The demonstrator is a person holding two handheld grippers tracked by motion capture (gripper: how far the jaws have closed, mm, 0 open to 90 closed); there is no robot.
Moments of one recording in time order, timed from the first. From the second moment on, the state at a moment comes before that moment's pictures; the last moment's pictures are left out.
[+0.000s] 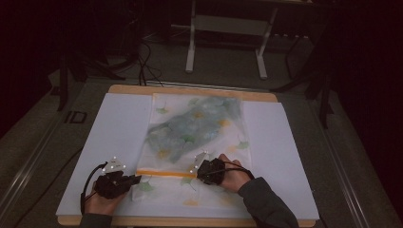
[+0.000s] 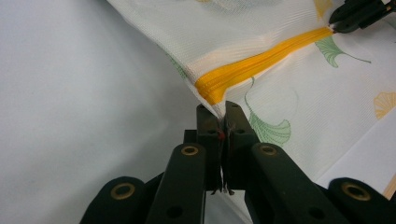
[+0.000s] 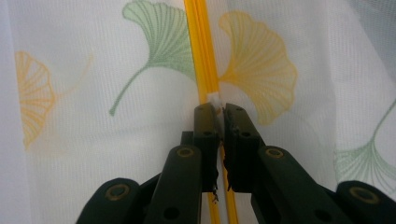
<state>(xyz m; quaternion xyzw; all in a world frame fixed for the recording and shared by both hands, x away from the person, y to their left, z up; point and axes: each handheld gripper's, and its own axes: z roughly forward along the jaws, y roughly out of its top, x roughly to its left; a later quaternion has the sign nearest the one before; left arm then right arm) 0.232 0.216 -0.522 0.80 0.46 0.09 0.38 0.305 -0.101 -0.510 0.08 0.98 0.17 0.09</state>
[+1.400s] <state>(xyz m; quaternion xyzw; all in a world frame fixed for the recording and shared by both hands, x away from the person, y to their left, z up) 0.232 0.217 -0.522 0.80 0.46 0.08 0.38 0.304 -0.131 -0.510 0.09 0.98 0.17 0.09</state>
